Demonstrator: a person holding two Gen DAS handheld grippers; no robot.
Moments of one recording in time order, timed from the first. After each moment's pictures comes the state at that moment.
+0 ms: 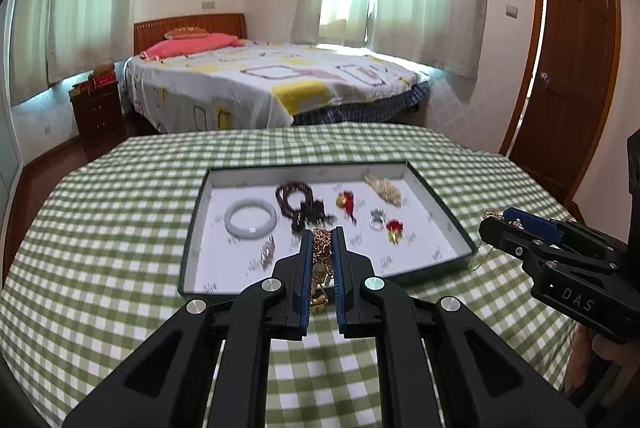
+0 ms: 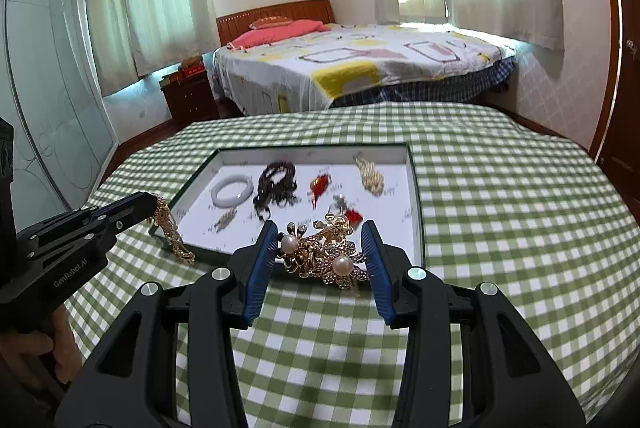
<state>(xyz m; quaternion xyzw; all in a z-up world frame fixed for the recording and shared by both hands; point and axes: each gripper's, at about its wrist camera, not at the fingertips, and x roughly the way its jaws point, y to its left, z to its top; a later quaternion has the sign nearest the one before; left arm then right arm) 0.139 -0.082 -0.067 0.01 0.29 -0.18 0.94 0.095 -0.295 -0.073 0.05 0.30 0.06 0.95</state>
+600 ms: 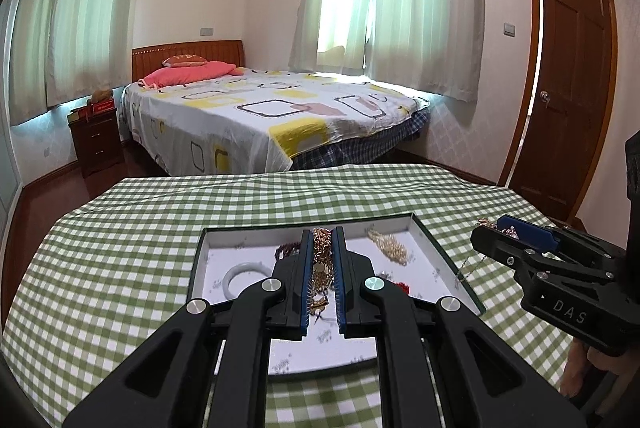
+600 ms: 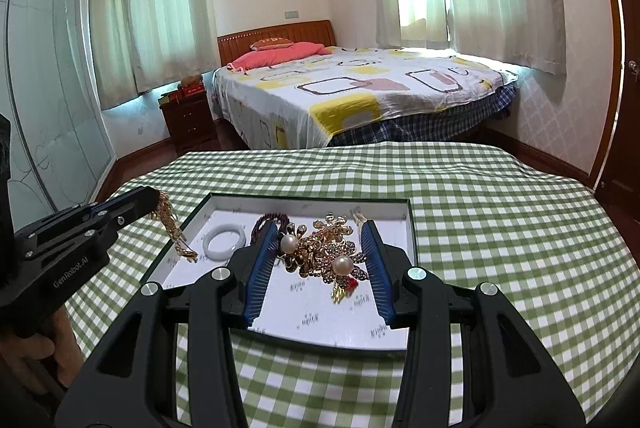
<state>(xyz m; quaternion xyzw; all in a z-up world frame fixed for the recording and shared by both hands) 0.183 -0.095 -0.044 0.01 0.24 -0.18 0.95 0.143 -0.298 -0.052 0.04 0.26 0.06 0.96</state>
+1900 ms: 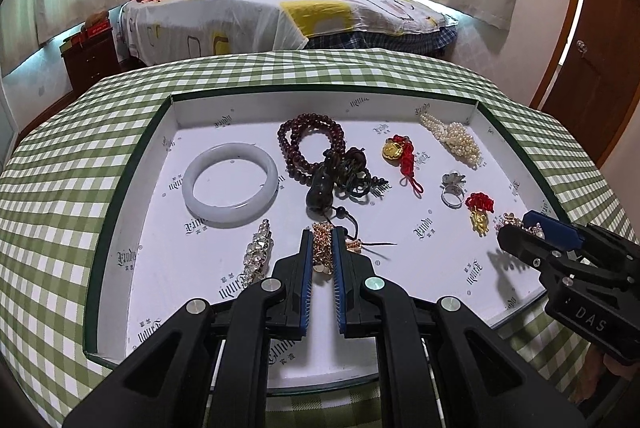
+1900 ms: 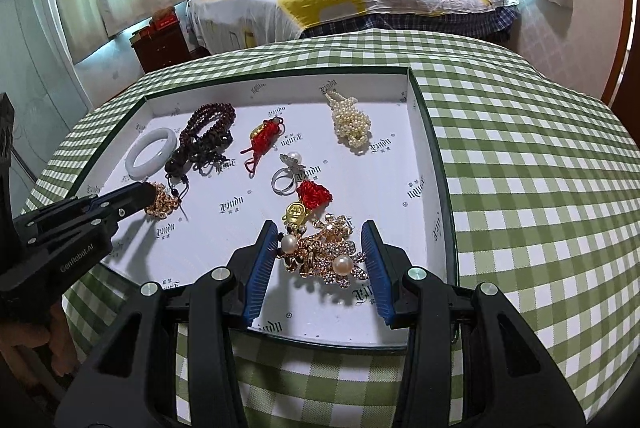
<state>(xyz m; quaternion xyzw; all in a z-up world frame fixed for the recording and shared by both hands) 0.250 -0.107 -0.164 0.02 0.40 -0.16 0.90 0.201 -0.305 -0.170 0.05 0.40 0.04 0.91</state>
